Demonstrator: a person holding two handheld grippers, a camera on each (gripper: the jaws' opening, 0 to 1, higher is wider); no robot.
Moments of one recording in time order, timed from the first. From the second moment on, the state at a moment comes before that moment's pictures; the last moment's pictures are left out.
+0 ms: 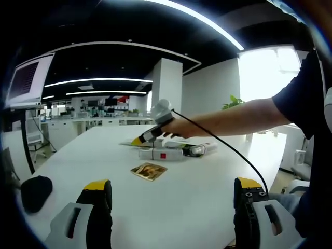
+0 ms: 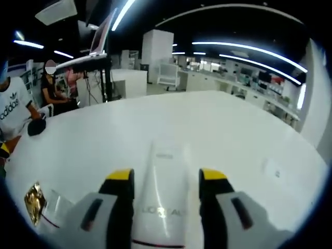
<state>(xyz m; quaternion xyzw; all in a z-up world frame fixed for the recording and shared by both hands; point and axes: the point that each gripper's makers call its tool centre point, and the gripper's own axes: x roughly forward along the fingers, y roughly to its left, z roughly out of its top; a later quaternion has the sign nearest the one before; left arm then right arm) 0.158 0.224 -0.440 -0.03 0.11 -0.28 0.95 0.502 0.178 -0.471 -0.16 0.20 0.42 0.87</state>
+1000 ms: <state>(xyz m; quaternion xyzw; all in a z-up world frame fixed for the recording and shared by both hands) 0.157 0.229 -0.441 -0.02 0.11 -0.28 0.95 0.503 0.181 -0.484 -0.15 0.25 0.43 0.86</state>
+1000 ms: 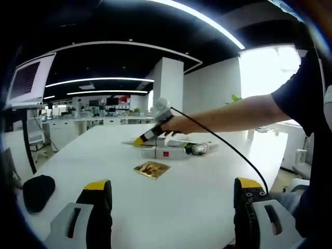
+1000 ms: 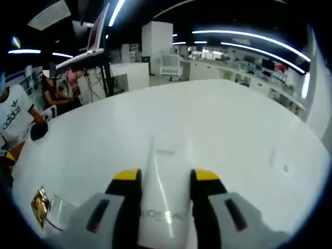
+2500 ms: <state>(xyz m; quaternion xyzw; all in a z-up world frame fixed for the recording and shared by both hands) 0.154 0.227 -0.437 -0.02 0.11 -0.28 0.95 0.492 0.165 -0.437 -0.10 0.18 0.42 0.89</state>
